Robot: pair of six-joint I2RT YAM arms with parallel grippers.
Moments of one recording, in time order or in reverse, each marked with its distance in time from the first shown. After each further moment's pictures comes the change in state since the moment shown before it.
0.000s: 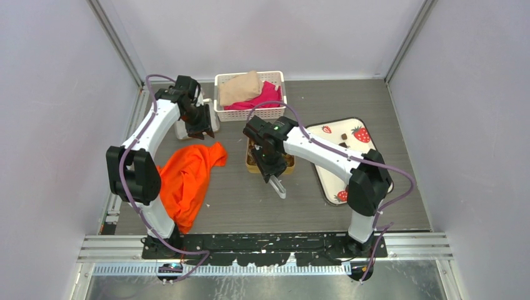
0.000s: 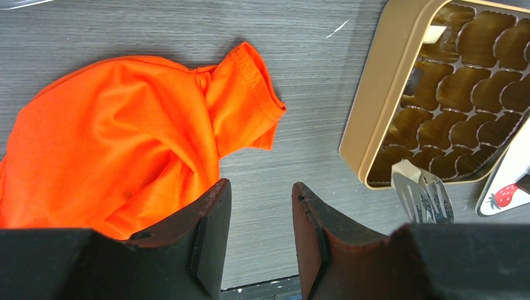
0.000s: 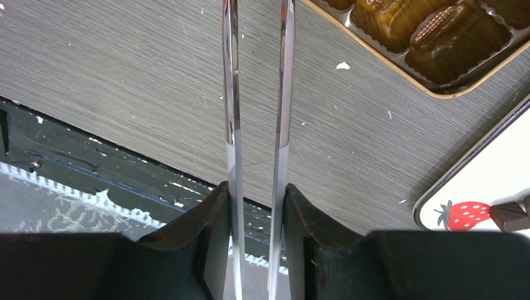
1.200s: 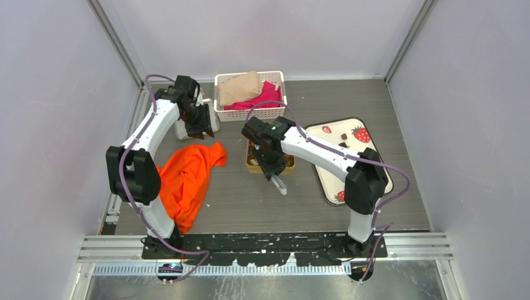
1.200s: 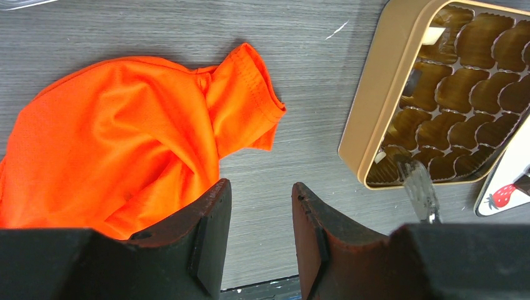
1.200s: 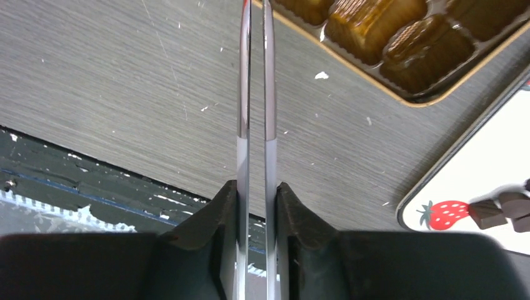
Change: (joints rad) left arm 0.006 0.000 0.000 0.002 0.004 -0.001; right arm 0.000 0.028 0.000 0.002 0.047 -0.011
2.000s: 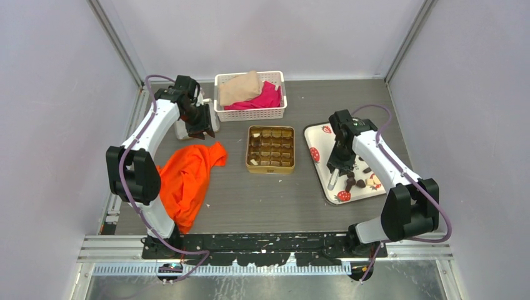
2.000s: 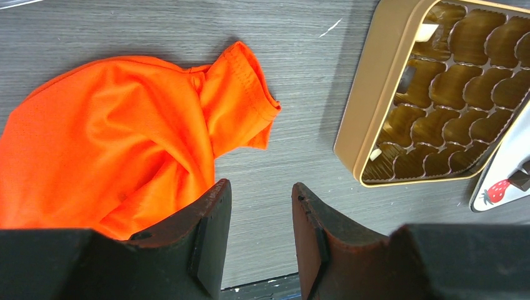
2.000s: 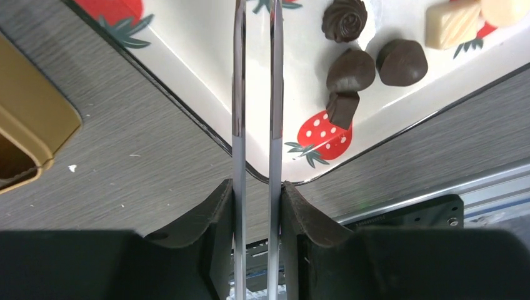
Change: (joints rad) left arm 0.000 0.000 0.000 0.000 0.016 0.000; right arm -0.646 -0.405 -0.463 0.048 0.142 0.253
